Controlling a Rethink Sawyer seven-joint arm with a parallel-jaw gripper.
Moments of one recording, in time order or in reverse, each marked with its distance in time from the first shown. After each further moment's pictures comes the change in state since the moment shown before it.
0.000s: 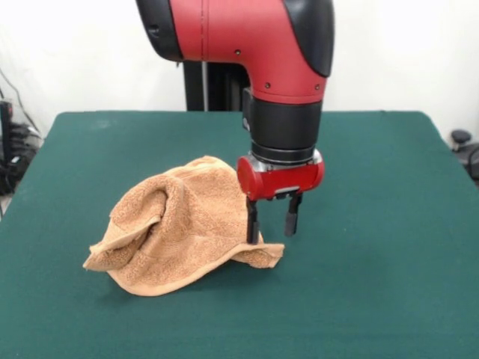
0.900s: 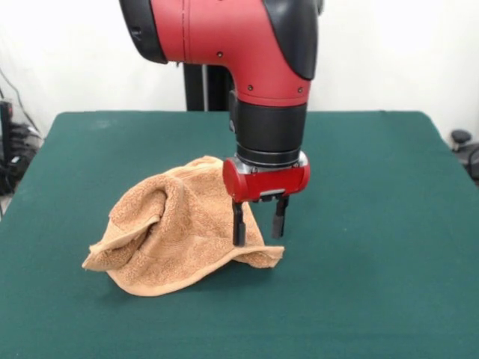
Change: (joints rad) arm -0.023 0.008 0.001 -0.003 0.000 -0.013 0.000
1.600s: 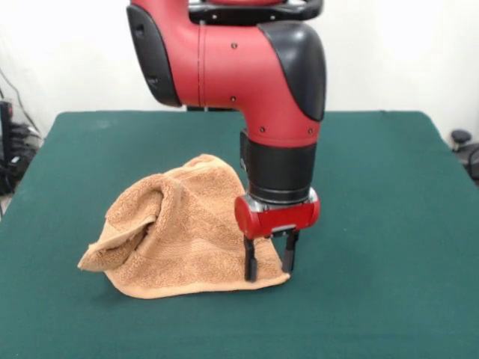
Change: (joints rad) arm 0.028 0.120 -0.003 -0.111 0.001 -0.048 0.000
